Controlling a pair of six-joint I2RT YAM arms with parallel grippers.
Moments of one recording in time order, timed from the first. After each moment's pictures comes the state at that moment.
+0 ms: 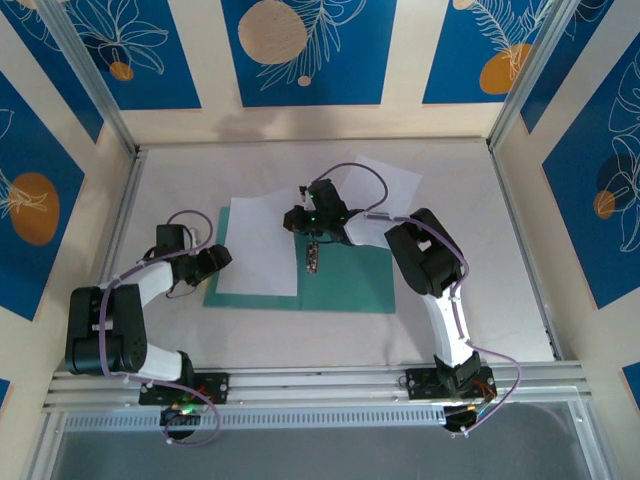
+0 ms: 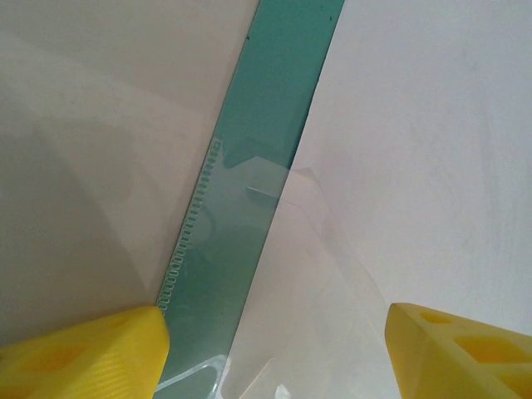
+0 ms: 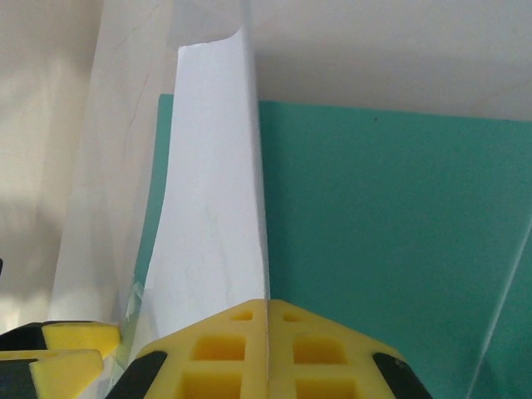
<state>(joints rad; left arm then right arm) 0.07 1.43 0.58 -0.19 0.39 -0.46 0.64 2.15 1.37 0.15 -0.38 0.77</state>
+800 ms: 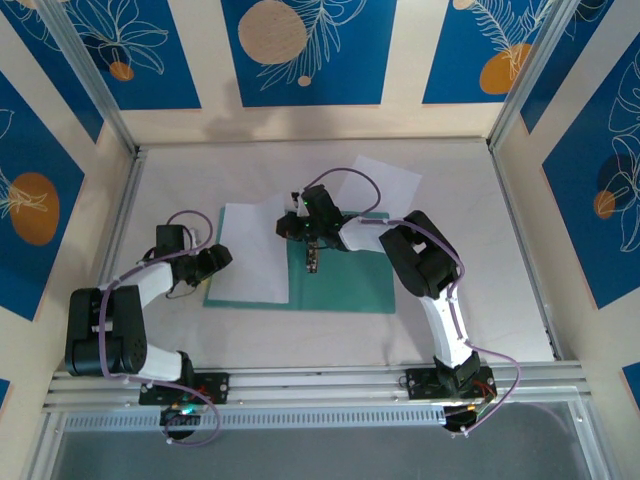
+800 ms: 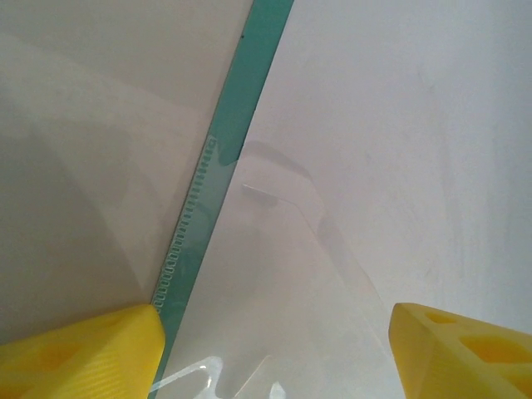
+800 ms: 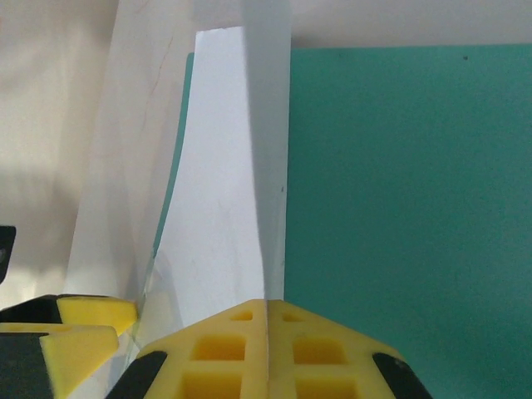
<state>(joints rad) 0.07 1.42 0.58 -0.19 0.40 -0.46 0.68 2.16 1.35 0.19 -0.40 0.78</state>
